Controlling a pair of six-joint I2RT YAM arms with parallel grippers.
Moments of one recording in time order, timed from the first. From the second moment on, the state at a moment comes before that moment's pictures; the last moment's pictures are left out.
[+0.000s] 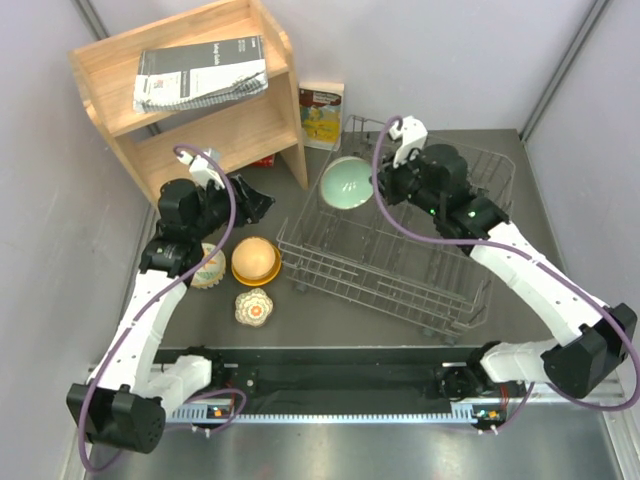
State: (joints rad) left arm -0.15 1.00 0.97 -0.23 0.40 -0.48; right arm 0.59 1.28 1.28 -0.26 -0.01 0.08
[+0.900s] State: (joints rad) left arm -0.26 0.94 0.96 -0.25 0.41 -0.44; right arm 0.77 1.59 1.53 -0.37 0.00 0.13
